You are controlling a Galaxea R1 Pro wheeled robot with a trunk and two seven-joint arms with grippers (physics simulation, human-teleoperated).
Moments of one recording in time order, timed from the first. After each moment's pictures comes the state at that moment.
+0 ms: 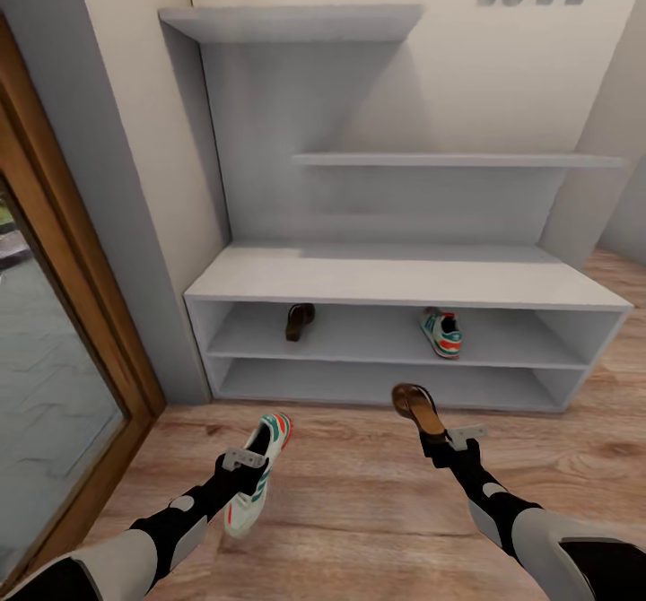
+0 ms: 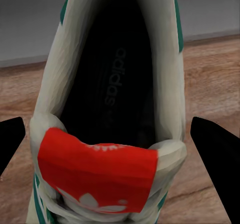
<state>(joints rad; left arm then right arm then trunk) -0.72 0.03 -0.74 -0.08 0.62 -0.41 -0.30 -0.80 -0.11 0.03 0.04 0.06 -0.53 0.07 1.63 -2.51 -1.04</state>
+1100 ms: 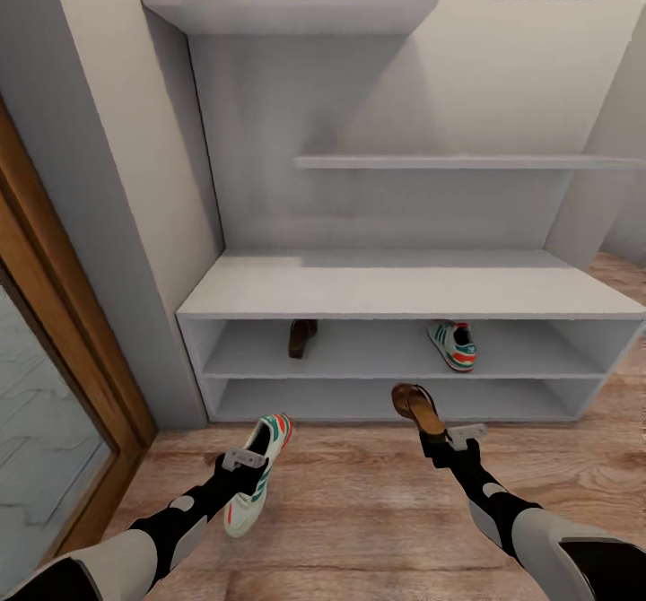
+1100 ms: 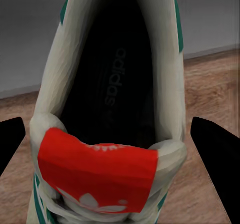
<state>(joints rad) -0.72 0.03 -0.74 -0.08 0.62 -0.41 -0.30 -0.80 -0.11 0.03 0.04 0.06 -0.53 0.07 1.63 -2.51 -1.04</state>
